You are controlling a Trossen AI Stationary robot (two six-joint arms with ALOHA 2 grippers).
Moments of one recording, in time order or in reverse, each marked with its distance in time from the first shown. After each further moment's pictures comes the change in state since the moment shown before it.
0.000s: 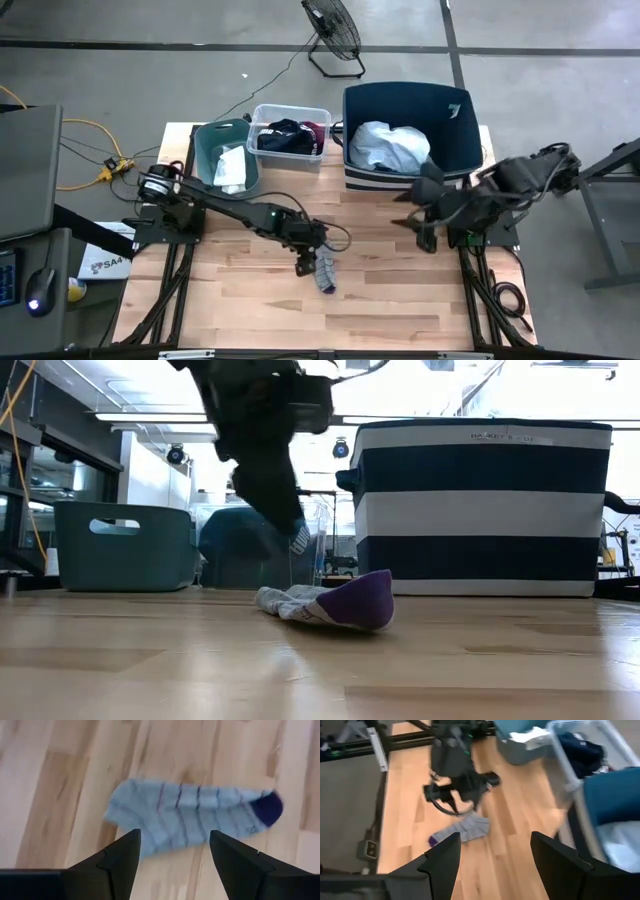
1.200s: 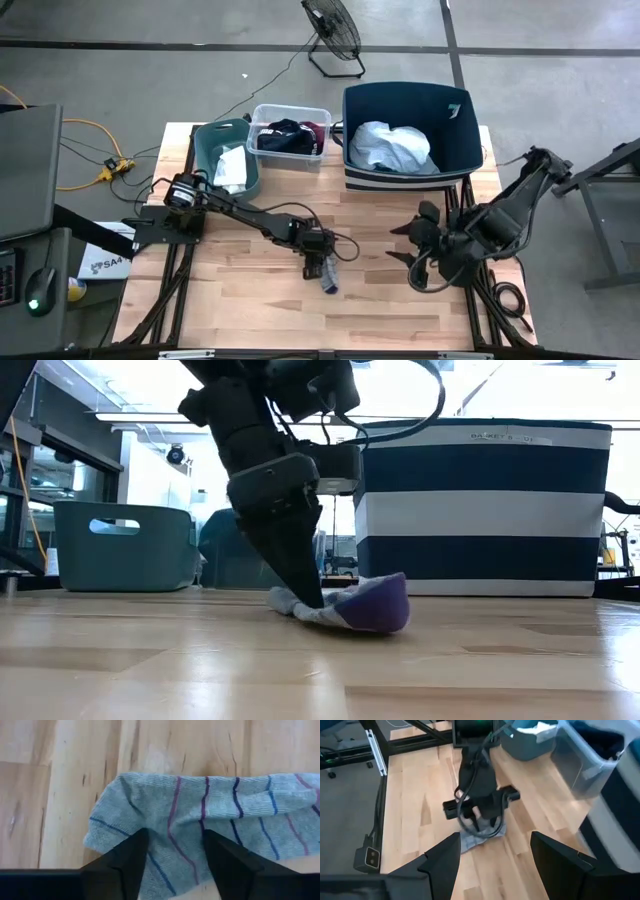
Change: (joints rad) left arm 0.000 0.217 0.006 0.146 0.001 0.135; right arm 0.281 -0.002 -0.323 0.250 0.268 0.259
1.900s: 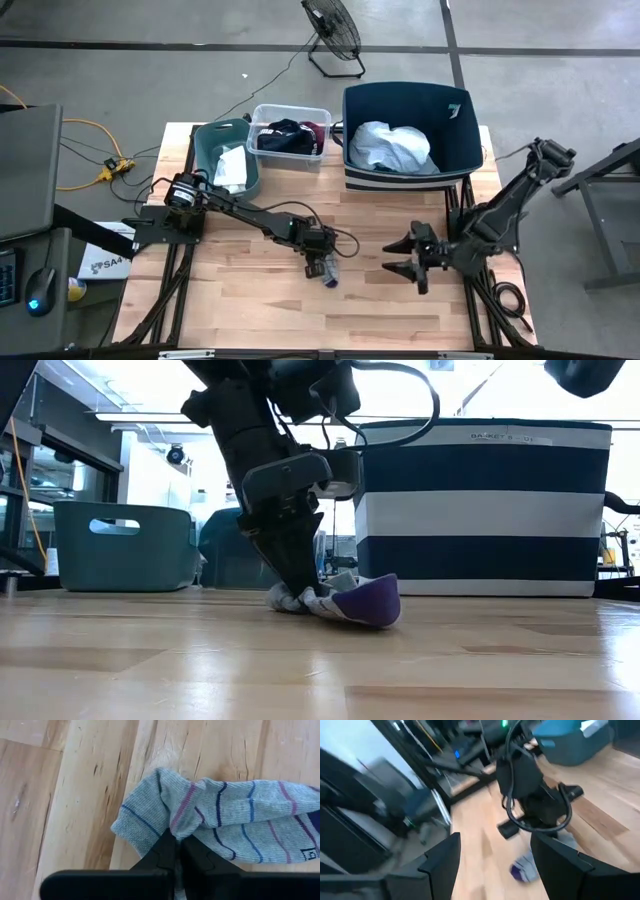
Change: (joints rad) left arm 0.000 0.005 -0.004 -0.023 0.006 -0.110; right arm 0.054 -0.197 -0.649 0.957 0.019 0.052
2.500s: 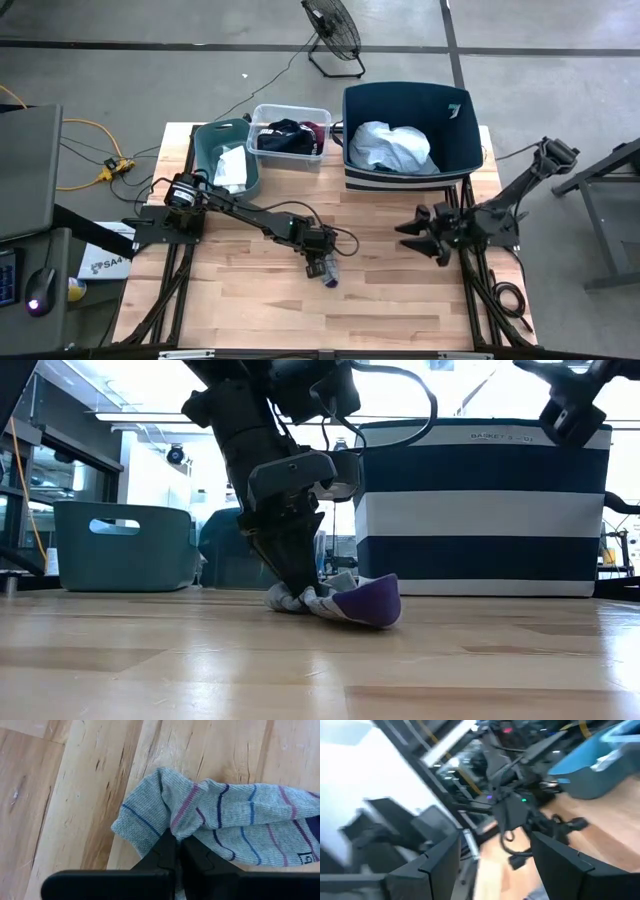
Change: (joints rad) left arm 0.000 0.001 -0.002 -0.004 0.010 -0.054; right arm -0.083 -0.361 -0.464 0.571 -0.091 -0.195
